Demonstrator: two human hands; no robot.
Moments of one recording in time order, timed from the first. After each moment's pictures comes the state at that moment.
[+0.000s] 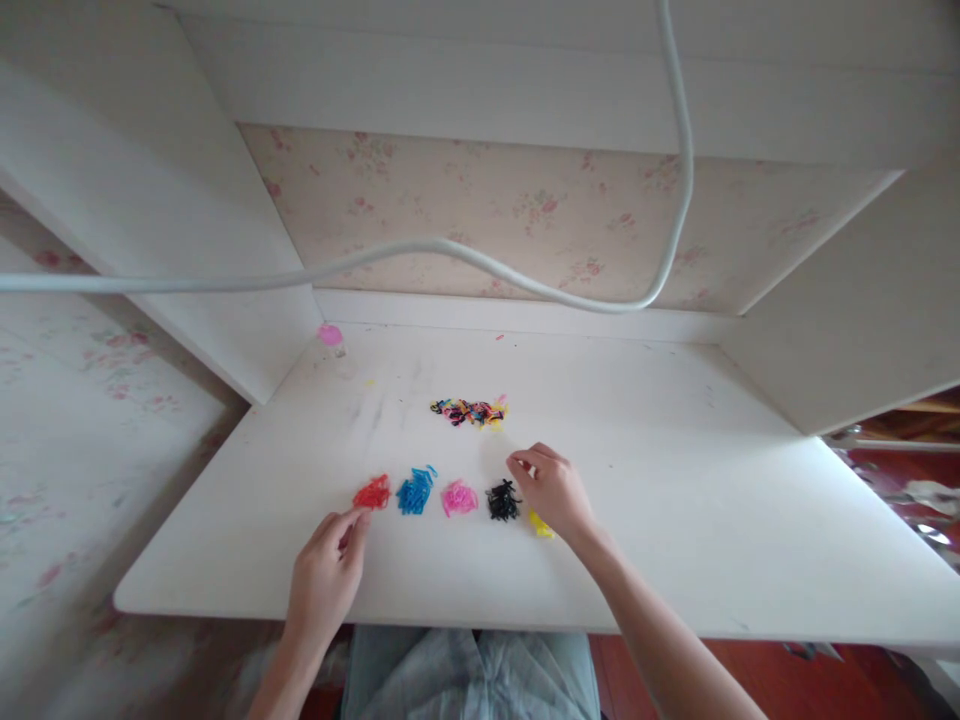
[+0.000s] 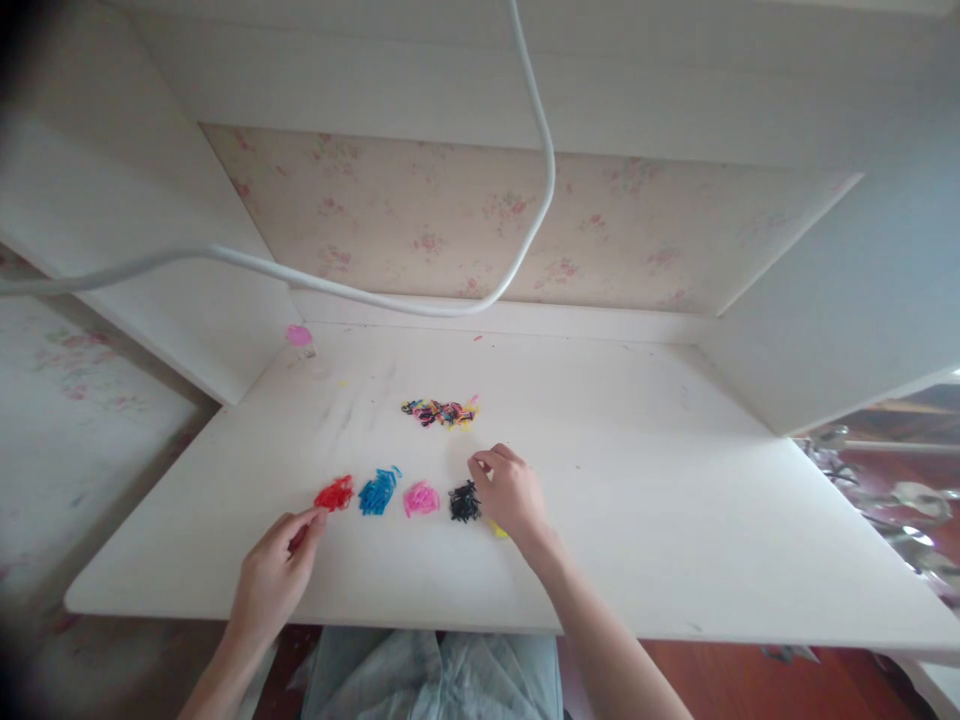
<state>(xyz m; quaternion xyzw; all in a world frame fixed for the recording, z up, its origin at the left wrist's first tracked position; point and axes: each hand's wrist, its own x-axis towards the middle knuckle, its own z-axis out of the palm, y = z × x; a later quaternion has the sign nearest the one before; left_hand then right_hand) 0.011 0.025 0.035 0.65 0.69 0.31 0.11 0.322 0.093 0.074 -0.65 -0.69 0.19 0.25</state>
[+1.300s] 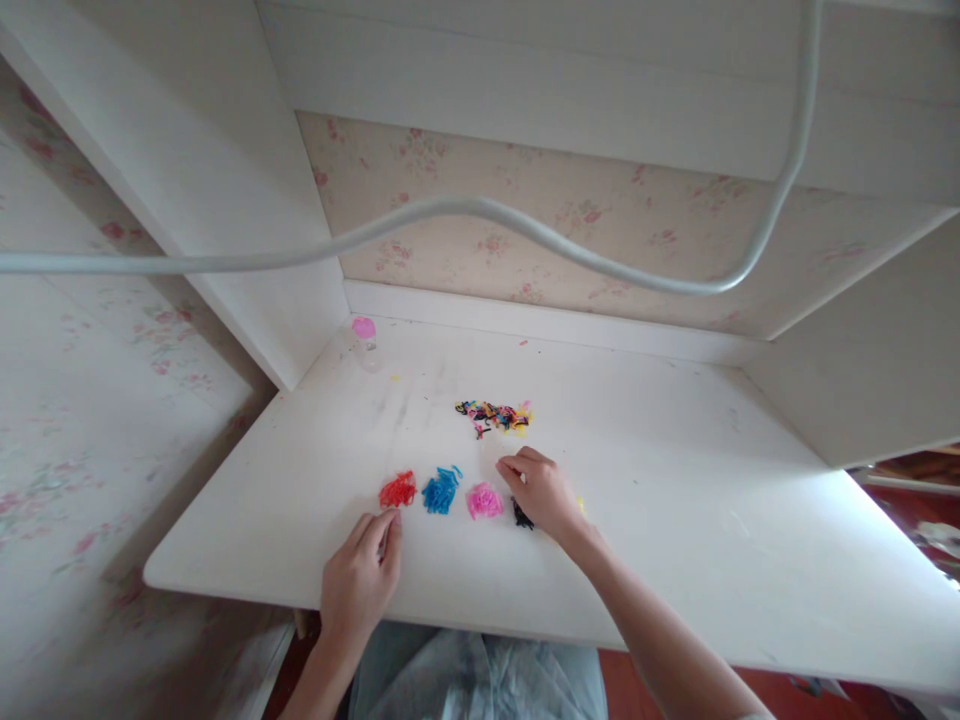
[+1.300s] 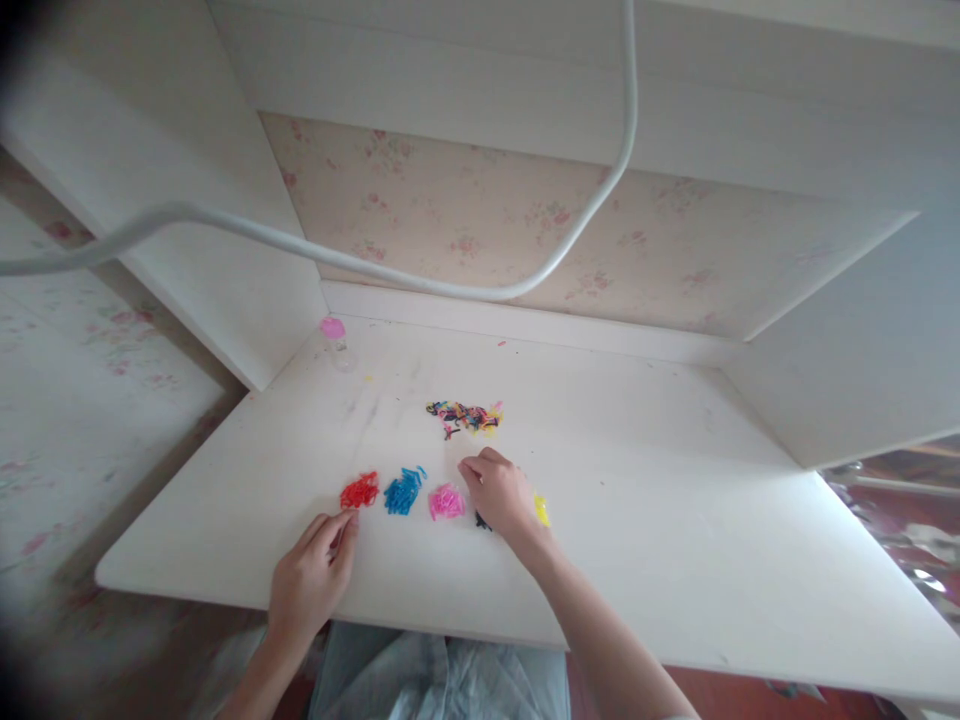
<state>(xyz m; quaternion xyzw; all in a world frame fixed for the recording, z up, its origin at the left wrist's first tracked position) 0.012 0.015 0.015 0.67 0.68 0.28 0.02 0.271 0.109 0.071 -0.60 -0.76 0.18 0.18</state>
